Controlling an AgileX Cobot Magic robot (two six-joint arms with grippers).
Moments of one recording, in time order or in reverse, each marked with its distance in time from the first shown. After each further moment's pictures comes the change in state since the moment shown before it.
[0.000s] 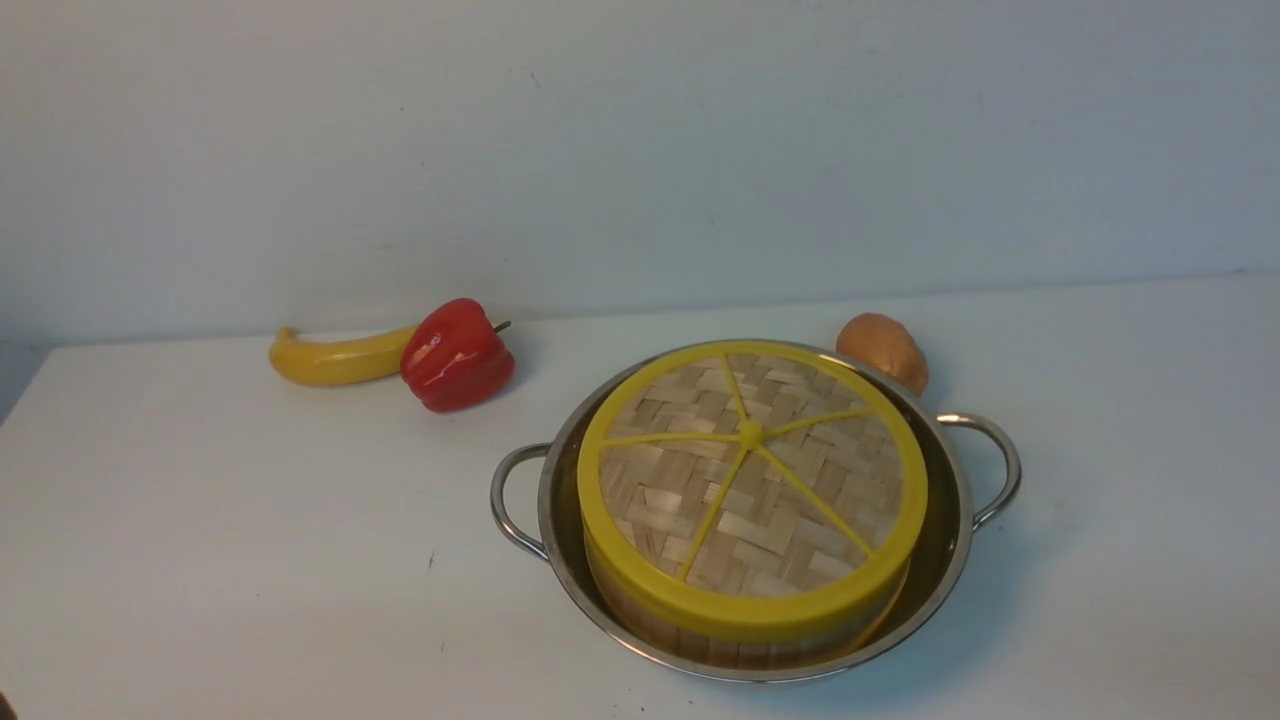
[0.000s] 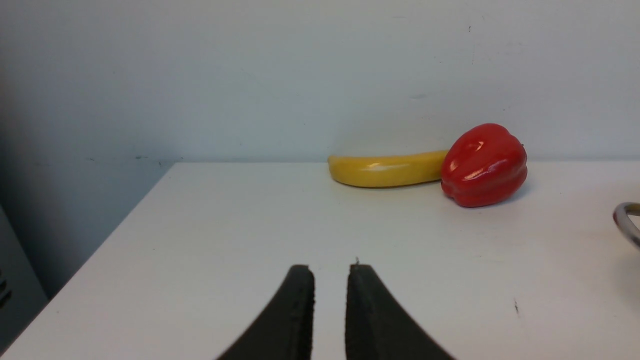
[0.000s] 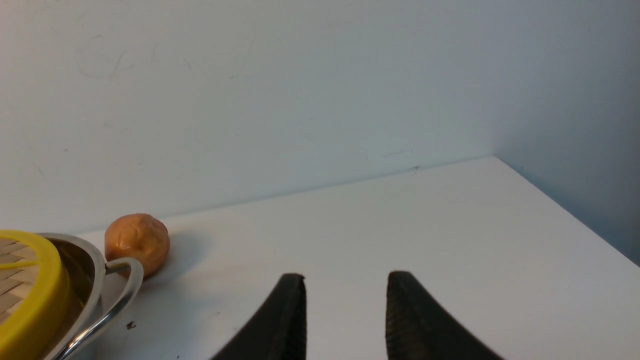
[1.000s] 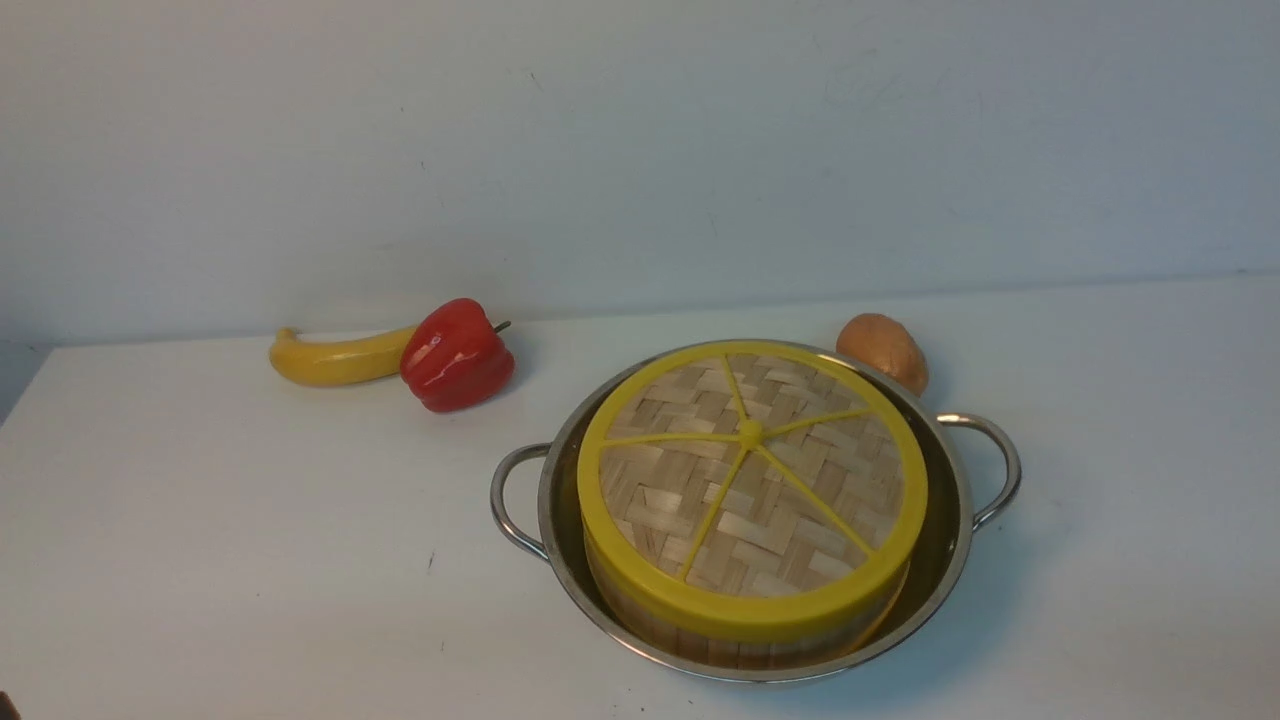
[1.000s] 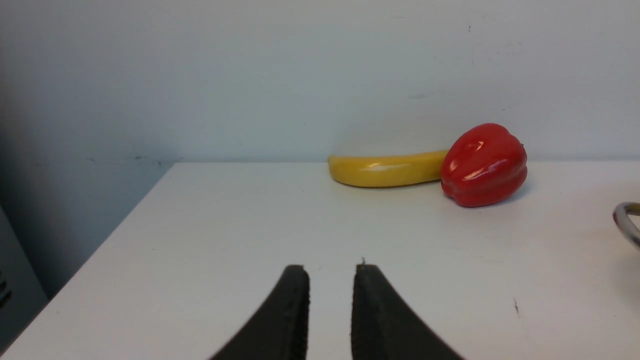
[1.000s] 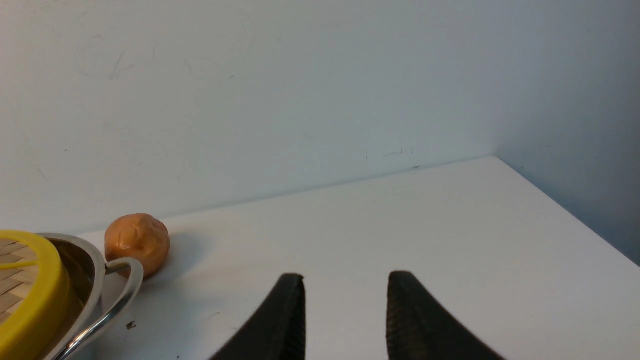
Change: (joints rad) right arm 0.000 0.000 0.000 0.000 0.000 0.001; left arm 0.000 0.000 0.000 0.000 0.000 0.000
